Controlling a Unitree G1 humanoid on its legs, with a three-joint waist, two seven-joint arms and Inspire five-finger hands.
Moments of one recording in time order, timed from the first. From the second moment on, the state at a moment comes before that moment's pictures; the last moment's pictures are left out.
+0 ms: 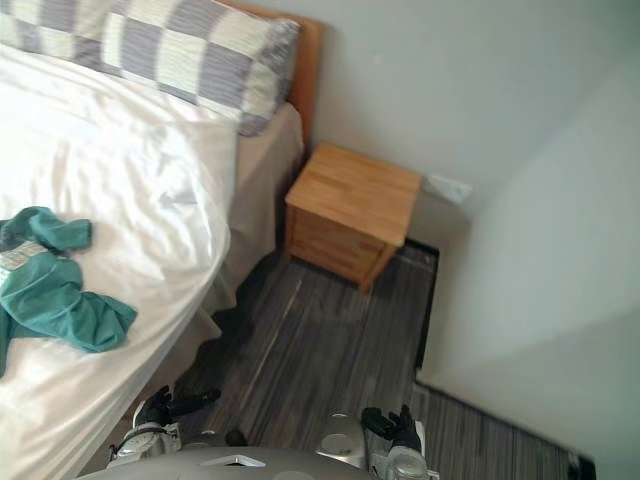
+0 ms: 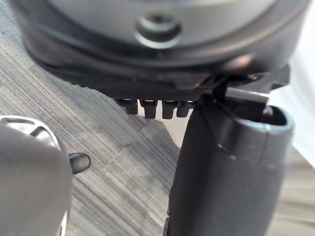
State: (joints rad) left arm 0.05 0.08 0.09 1.06 -0.19 -0.09 0.18; right arm 0.12 -0.07 -0.21 1.04 -0.03 -0.05 -0.16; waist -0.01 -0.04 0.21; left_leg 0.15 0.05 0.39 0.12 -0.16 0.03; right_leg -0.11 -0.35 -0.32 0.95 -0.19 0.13
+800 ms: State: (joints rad) left arm 0.06 0.02 0.16 1.02 -0.19 -0.12 0.14; right arm -0.06 -0.10 -0.15 1.11 0.05 -0.03 -0.17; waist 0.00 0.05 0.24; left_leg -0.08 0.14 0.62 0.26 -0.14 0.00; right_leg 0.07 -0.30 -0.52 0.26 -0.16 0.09
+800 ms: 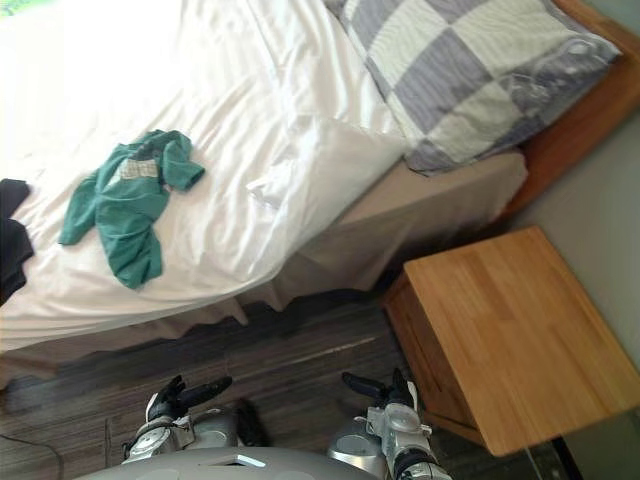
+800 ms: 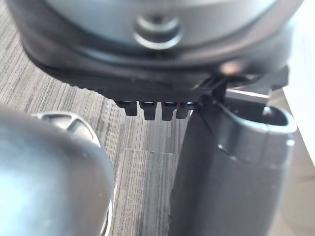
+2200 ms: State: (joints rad) left arm 0.10 0.02 0.25 1.08 -0.06 -0.08 0.14; right arm 0.06 -0.13 -0.78 0.30 0.27 -0.08 -0.51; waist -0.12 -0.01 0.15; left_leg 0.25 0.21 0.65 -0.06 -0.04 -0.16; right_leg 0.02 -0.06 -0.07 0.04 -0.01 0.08
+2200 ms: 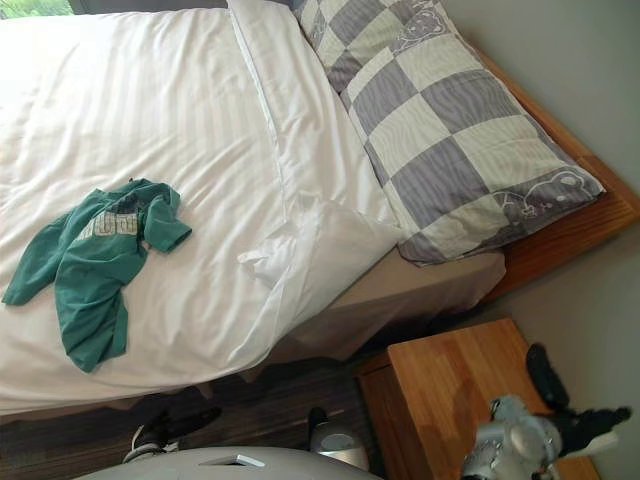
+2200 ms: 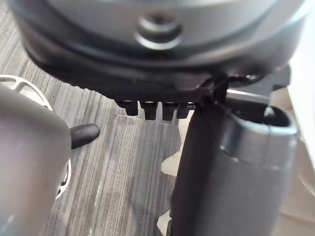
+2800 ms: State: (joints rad) left arm 0.11 0.08 0.05 1.03 -0.07 -0.08 0.10; right arm -0.06 -0.25 -0.20 0.14 -0.08 -0.08 -0.39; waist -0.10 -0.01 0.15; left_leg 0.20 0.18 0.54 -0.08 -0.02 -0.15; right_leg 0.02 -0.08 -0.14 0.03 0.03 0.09
